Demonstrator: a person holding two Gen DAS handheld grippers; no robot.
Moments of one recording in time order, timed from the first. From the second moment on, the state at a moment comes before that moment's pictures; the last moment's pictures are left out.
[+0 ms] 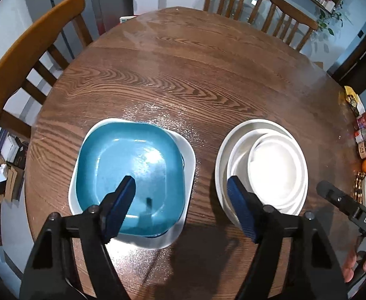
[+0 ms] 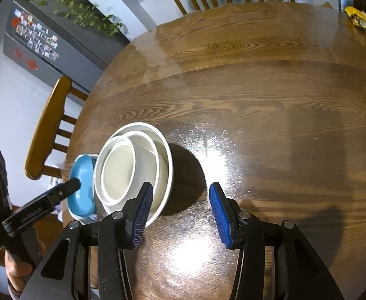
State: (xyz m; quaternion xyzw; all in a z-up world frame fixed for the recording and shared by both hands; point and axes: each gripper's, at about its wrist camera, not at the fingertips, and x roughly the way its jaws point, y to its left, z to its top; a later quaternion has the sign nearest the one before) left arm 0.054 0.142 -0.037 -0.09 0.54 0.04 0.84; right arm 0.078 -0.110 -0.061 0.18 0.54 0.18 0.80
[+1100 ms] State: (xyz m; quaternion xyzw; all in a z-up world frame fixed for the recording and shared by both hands) left arm 0.091 0.131 -0.062 -0.06 0.57 -0.03 0.82; right arm 0.088 -0.101 -0.081 0.22 0.55 0.16 0.79
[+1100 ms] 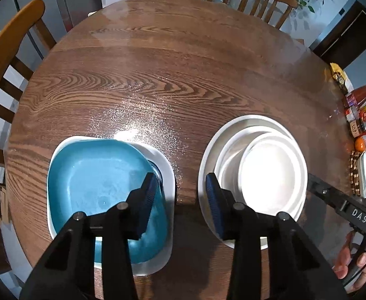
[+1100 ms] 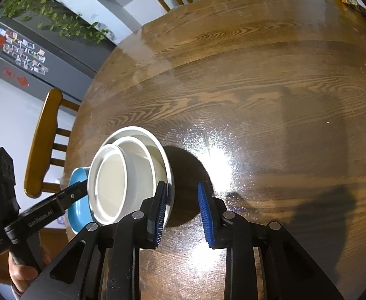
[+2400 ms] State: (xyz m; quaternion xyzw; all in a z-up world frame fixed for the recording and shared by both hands) left arm 0.086 0.109 -0.071 -0.04 0.56 -0.03 0.82; right arm 0.091 -0.085 -0.082 0.21 0.55 0.17 0.79
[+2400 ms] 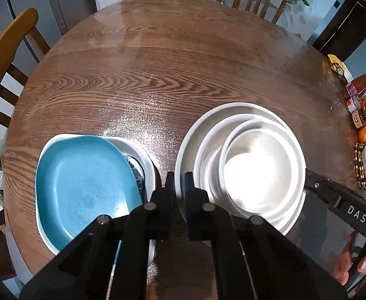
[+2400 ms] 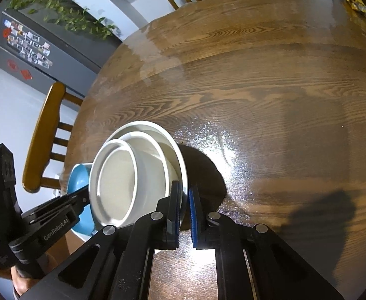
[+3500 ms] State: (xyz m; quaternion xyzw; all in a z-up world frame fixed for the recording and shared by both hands) left arm 0.070 0.102 -0.068 -0.03 0.53 -0.01 0.85; right arm 0.084 -0.083 -0.081 0.19 0.54 0.16 0.80
